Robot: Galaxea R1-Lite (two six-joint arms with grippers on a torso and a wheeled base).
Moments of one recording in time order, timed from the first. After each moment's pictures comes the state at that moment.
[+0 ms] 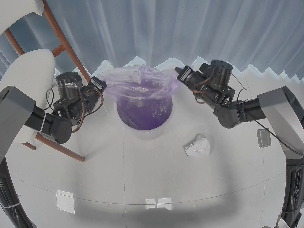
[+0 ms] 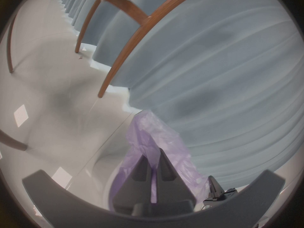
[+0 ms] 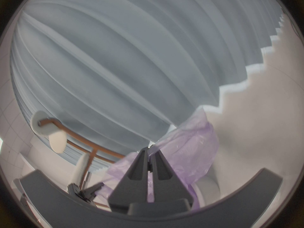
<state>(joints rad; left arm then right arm) -0.27 2.04 -1.13 -0.93 0.05 -0.94 0.47 2.28 -1.63 -0.78 0.05 0.65</state>
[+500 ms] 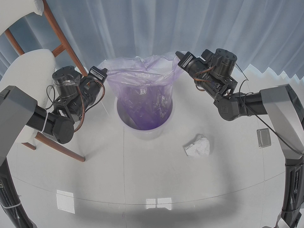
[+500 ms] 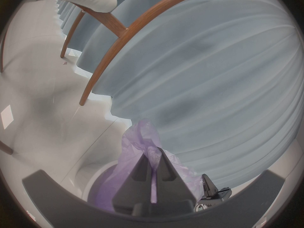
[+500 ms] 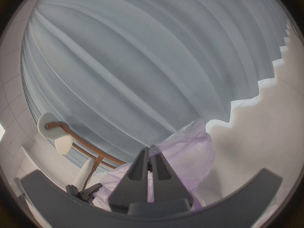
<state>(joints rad) -0.29 2.05 -1.15 -1.10 0.04 -0.93 0.47 2.29 -1.75 -0.81 0.07 0.60</state>
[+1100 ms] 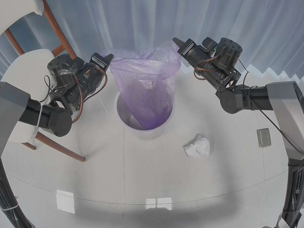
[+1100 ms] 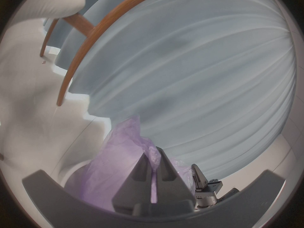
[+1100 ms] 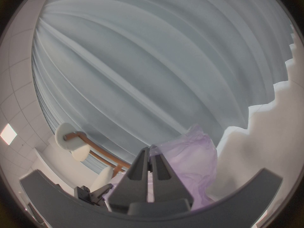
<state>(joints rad) -0.32 2.00 -1.21 -1.09 -0.08 -0.91 0.48 2.26 -1.81 -0.83 0.14 0.62</state>
